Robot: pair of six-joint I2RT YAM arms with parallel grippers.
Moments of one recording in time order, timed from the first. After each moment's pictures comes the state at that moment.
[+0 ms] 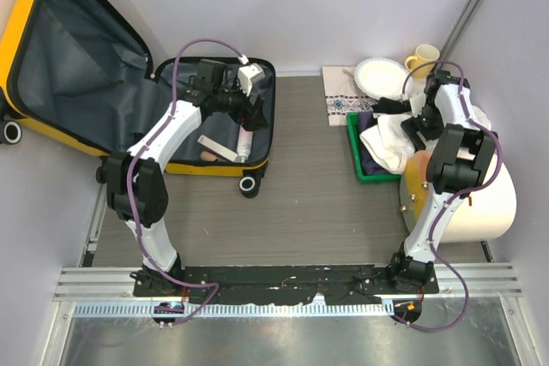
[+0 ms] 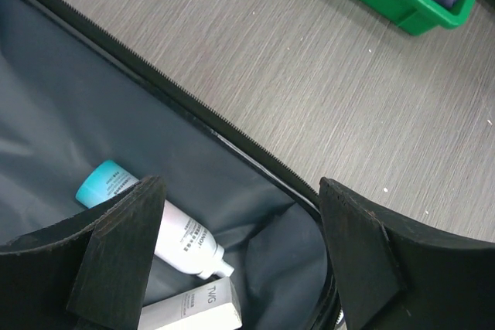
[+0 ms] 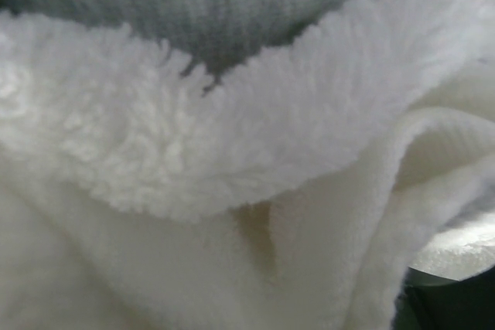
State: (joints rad) left arm -0.32 1.82 1.60 -0.49 0.68 0.28; right arm -0.25 2.08 1.78 -1.16 0.19 -0.63
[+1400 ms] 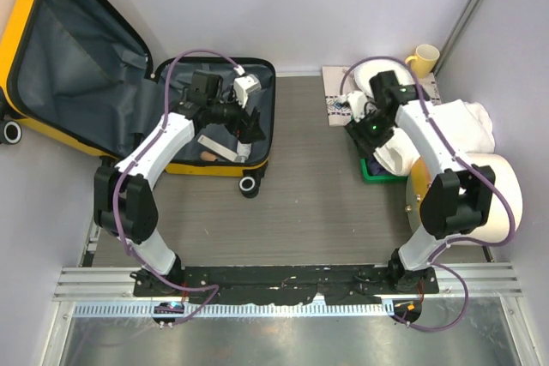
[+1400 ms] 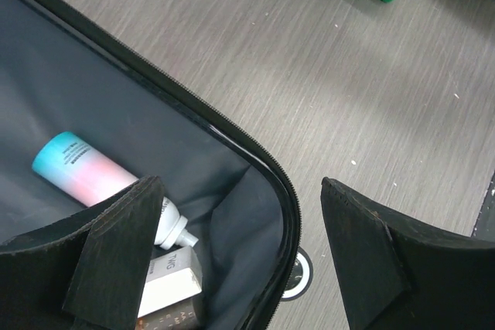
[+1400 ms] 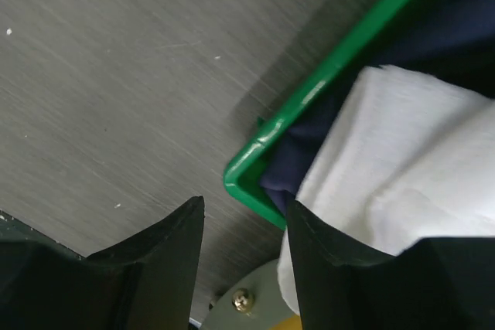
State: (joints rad) left arm -0.32 1.68 1.43 -0.49 0.71 0.29; right arm 0.13 1.65 1.56 -1.16 -0.18 -0.55
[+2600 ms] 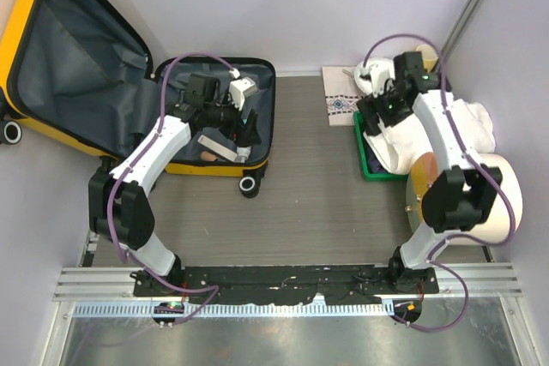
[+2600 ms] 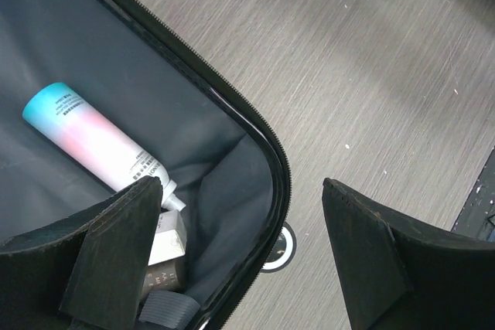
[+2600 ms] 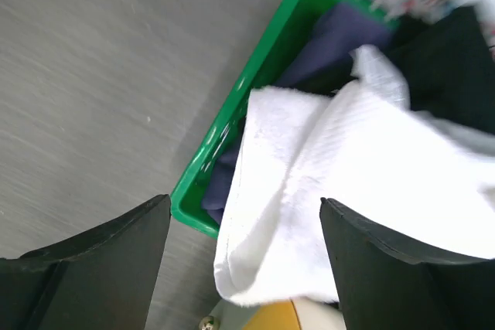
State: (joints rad) left arm -0.33 1.62 1.41 -0.57 0.63 0.24; right arm 0.06 1.72 1.62 -1.04 -0.18 -0.50
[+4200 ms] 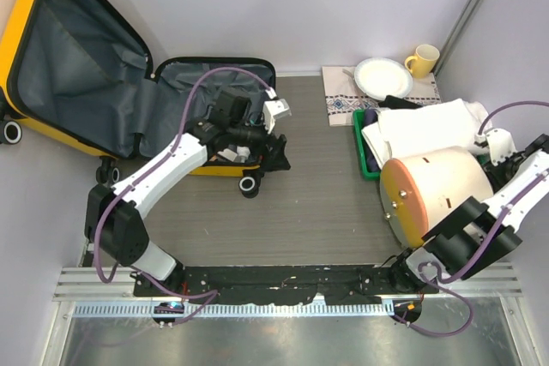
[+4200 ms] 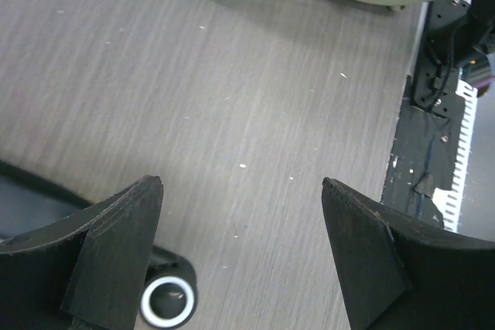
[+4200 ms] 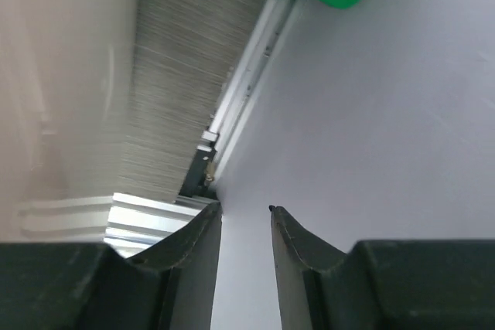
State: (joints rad) left arm -0.55 1.52 1.33 -0.49 0.69 0.21; right arm -0.95 1.44 1.42 -1.24 -0.23 -1.41
